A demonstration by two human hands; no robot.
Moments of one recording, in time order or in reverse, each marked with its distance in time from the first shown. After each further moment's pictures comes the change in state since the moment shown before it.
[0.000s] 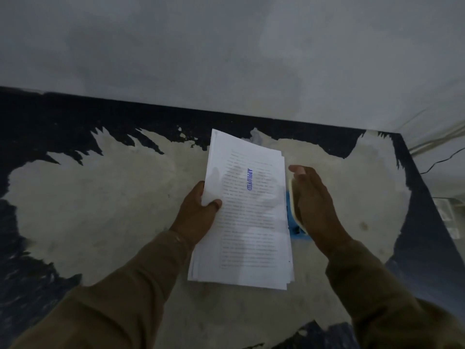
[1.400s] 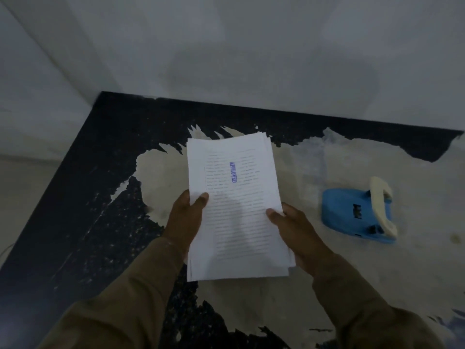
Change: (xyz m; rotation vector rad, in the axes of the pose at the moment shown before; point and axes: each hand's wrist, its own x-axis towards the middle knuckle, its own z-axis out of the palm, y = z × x) left_hand -0.079 -0.013 -0.142 -0.121 0.381 -0.210; right_hand -0.075 -0.027 0.124 0.278 -0.538 0.388
